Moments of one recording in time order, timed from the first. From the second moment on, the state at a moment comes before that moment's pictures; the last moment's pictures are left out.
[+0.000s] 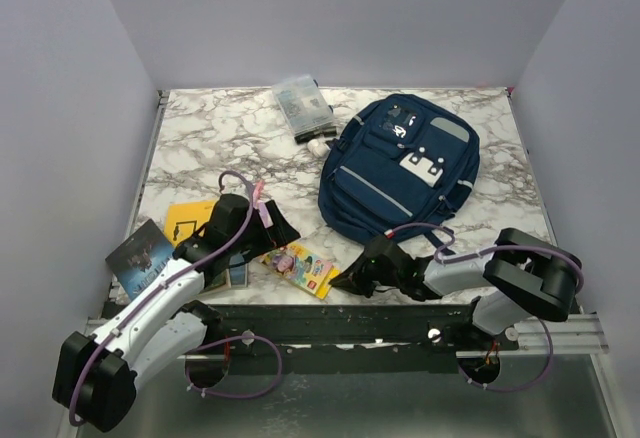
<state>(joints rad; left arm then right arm) -0.48 0.87 0.50 -0.35 0.19 -0.81 1.01 1.50 0.36 0.39 -0.08 1.65</state>
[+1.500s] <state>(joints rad) -0.47 0.52 0.03 0.03 0.34 -1.73 1.01 1.35 0.16 0.72 -0.04 2.02</state>
